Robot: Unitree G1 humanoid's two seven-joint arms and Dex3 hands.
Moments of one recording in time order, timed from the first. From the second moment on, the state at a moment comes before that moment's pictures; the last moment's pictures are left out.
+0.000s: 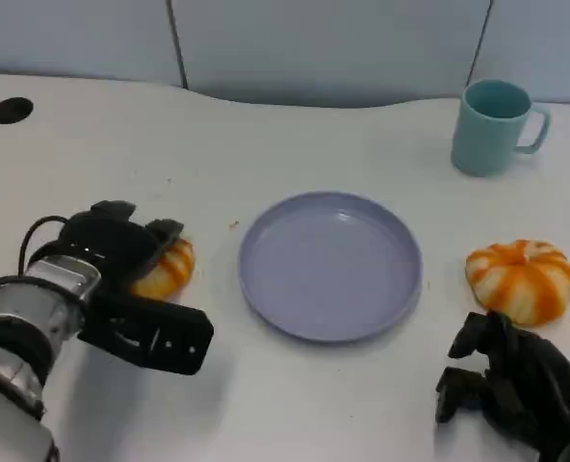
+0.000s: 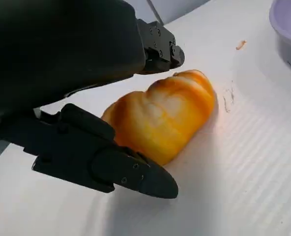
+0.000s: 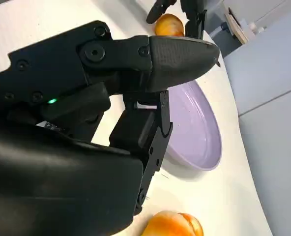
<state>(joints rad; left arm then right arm) -0.89 0.28 -0.65 1.29 0.98 -0.24 0.17 -0.06 -0.02 -0.12 0.34 0.37 0.18 0.44</state>
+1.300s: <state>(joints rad) -0.88 0.24 -0.65 1.35 0.84 -0.17 0.35 0.01 -0.04 -0.13 0.25 0.39 0.25 0.45</state>
